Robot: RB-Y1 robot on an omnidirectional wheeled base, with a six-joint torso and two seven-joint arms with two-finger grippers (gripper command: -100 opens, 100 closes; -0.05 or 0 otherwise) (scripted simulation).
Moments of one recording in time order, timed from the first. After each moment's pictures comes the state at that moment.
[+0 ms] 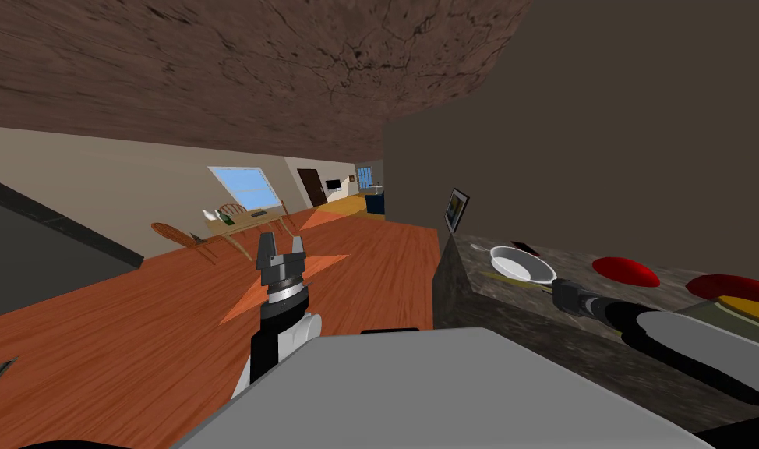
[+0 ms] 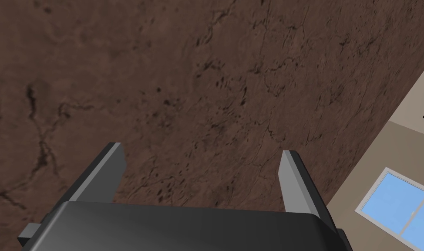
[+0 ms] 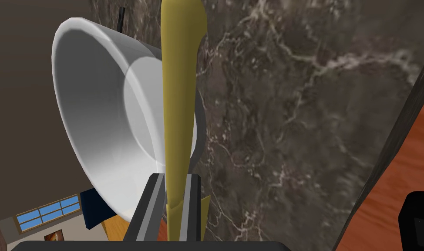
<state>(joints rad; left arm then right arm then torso) 0.53 -0.01 0.05 -2.36 0.08 -0.57 -0.08 0.56 -1.11 -0.21 -1.26 1.45 -0.28 0.47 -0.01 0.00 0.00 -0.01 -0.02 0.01</state>
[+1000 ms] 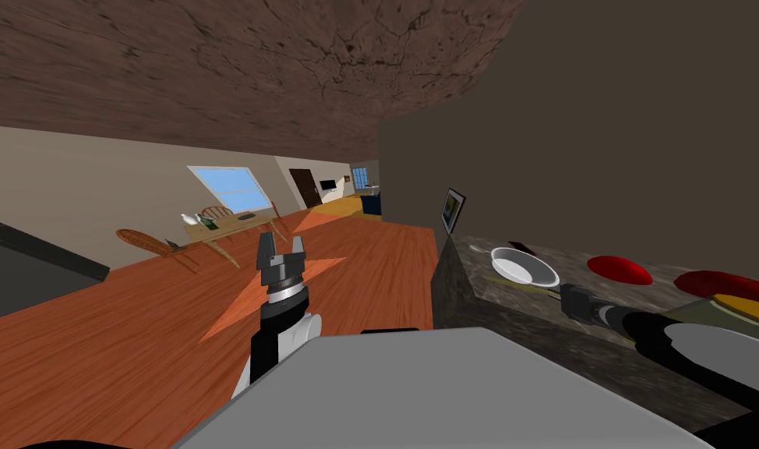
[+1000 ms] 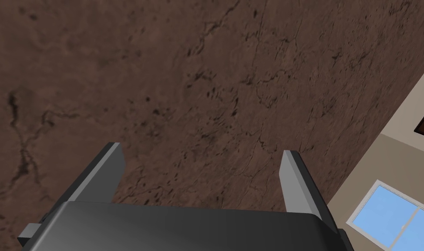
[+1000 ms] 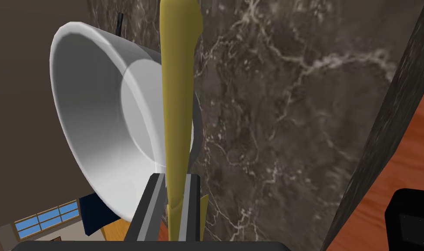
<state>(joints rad) 0.53 -0.01 0.05 -2.36 0.08 -0.57 -0.08 0.67 -1.17 -0.17 -1.32 1.17 -0.21 0.67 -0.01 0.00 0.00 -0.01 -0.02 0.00</state>
